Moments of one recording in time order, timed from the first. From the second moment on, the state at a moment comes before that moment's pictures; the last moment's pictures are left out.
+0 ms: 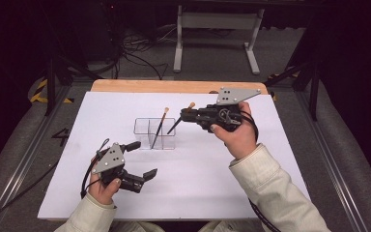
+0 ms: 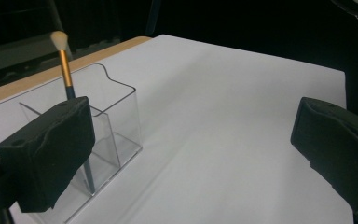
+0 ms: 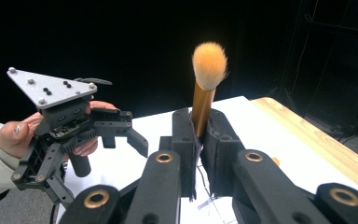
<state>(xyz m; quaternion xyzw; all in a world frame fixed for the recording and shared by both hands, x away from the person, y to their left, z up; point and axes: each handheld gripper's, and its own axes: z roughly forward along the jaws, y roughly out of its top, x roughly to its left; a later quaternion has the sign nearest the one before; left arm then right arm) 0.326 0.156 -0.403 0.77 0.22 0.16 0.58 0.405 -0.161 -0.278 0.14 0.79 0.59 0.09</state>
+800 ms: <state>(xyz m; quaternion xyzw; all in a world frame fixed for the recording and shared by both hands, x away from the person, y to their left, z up) 0.325 0.167 -0.401 0.76 0.24 0.19 0.58 0.431 -0.139 -0.276 0.17 0.80 0.57 0.12</state>
